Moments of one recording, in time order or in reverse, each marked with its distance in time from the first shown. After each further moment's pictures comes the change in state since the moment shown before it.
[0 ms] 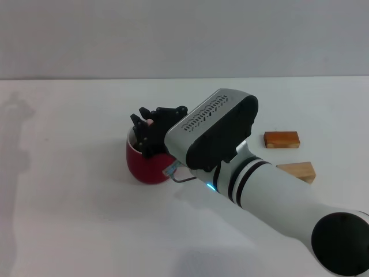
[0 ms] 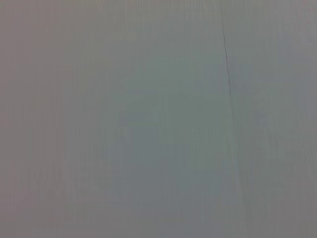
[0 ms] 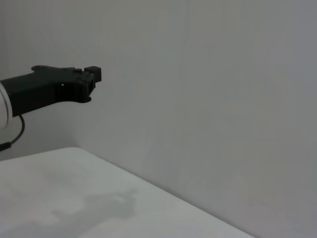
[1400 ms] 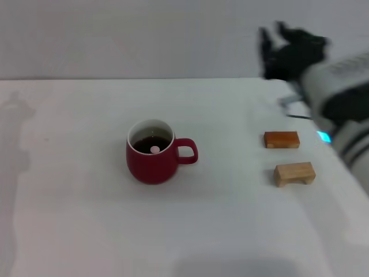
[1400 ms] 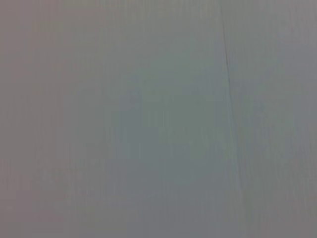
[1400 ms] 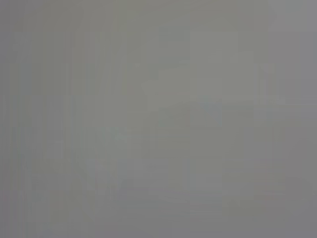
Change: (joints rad) left arm 0.000 0.000 -0.001 -0.002 0.000 -0.005 0.002; right arm -0.406 -0.012 0.352 0.274 -0.368 -0.113 -0.026
